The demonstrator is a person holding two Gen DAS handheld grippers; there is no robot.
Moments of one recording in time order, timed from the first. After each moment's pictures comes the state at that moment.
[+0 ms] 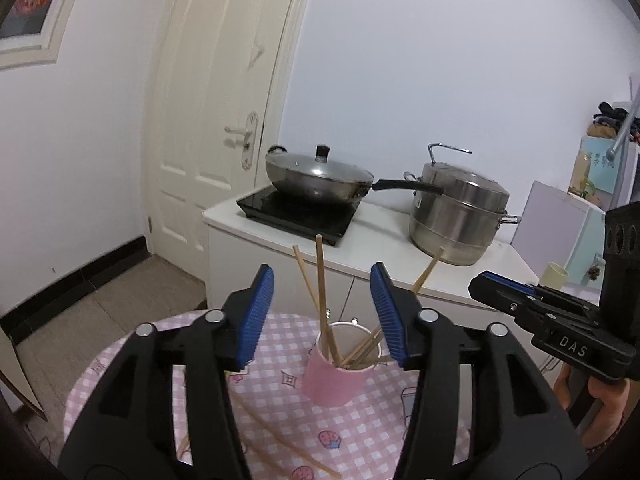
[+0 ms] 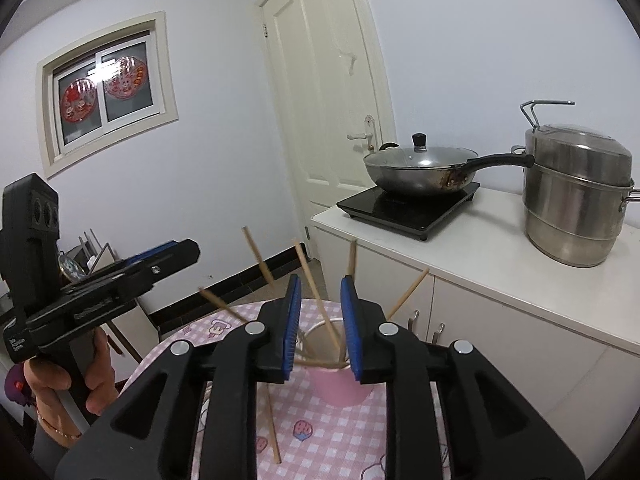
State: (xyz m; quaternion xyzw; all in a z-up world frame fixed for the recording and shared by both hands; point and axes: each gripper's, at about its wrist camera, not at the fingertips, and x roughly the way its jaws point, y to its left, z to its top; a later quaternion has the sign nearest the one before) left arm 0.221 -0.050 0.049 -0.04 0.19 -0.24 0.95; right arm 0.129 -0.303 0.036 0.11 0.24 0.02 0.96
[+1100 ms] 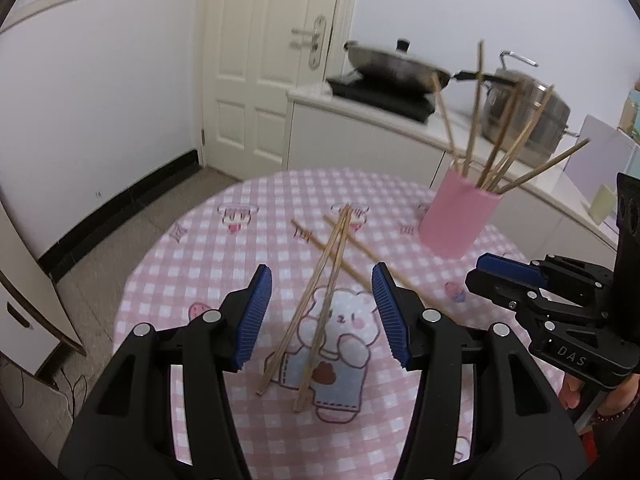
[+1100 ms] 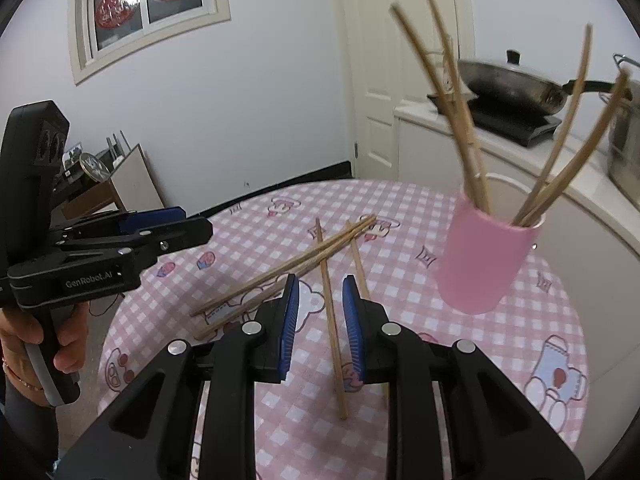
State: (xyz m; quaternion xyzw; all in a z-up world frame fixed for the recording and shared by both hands) left arm 0.213 0.069 -0.082 -0.01 0.35 -0.17 0.92; right arm 0.157 -0.165 -0.085 0.07 0.38 0.10 0.92
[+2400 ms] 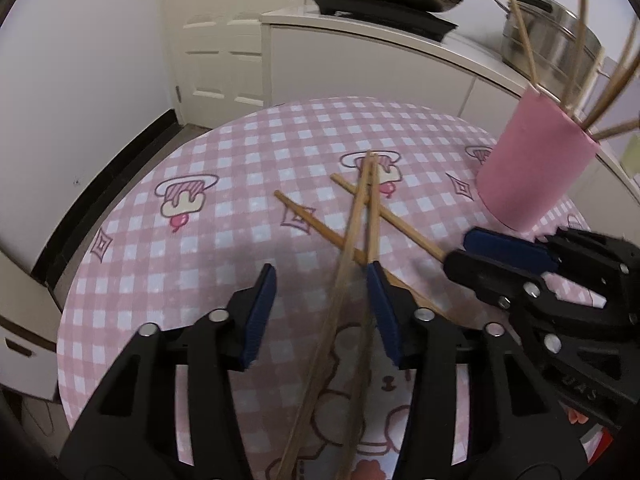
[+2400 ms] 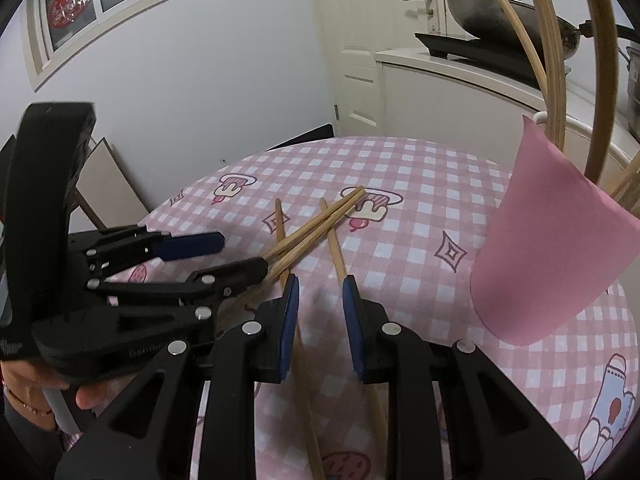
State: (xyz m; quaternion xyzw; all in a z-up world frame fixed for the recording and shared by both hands) left arm 0.318 0.018 -0.158 0.06 0.44 -0.19 0.88; right arm 0.240 -0.168 -0.144 0.10 0.43 0.07 0.89
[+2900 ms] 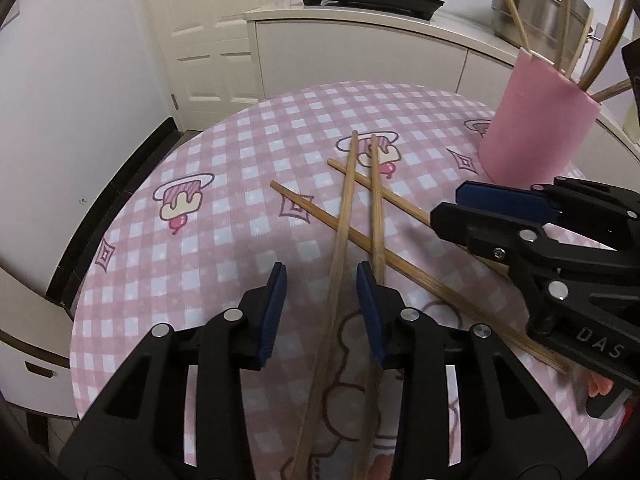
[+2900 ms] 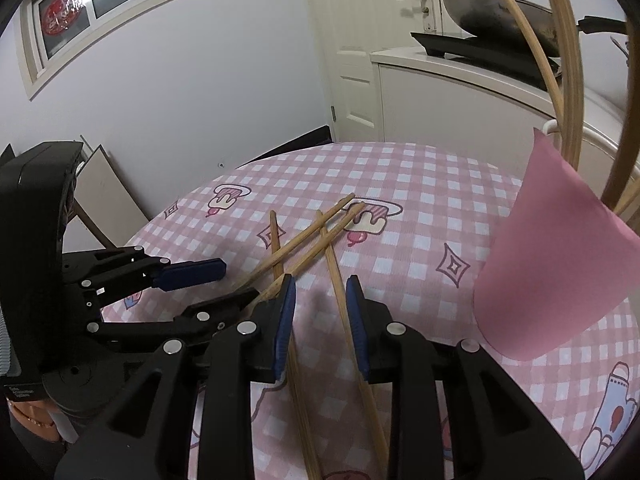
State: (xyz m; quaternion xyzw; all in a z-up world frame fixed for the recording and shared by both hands) left arm 0.320 0.017 -0.166 0.11 0.44 -0.19 0.87; right arm 0.252 -0.168 -0.144 0.11 0.43 0.06 0.89
